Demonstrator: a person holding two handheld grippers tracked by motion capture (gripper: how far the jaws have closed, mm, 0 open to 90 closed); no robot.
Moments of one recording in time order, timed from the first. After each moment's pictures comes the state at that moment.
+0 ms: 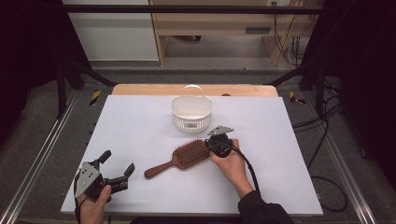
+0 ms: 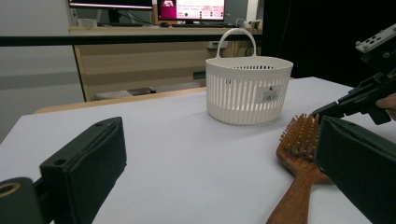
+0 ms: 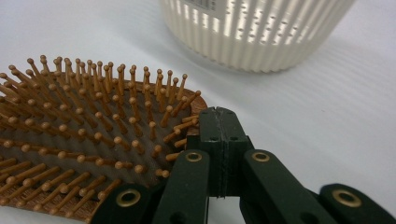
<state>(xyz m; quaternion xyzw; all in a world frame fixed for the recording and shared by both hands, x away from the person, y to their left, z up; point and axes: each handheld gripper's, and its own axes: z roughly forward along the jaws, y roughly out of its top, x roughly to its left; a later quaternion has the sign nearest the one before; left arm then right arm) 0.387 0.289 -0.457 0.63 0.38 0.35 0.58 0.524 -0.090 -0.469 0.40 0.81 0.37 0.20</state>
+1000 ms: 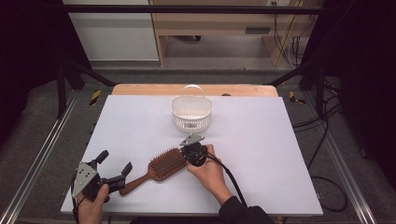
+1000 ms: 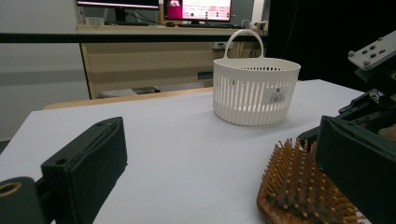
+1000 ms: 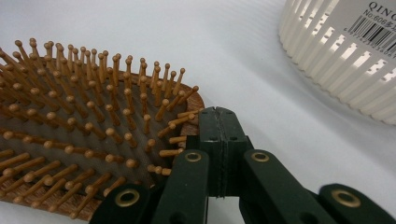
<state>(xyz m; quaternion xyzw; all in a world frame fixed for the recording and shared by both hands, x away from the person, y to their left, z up) 0.386 0.296 -0.457 0.62 0.39 0.35 0.58 0.501 -0.014 -0.473 0.33 0.85 0.37 0.19</state>
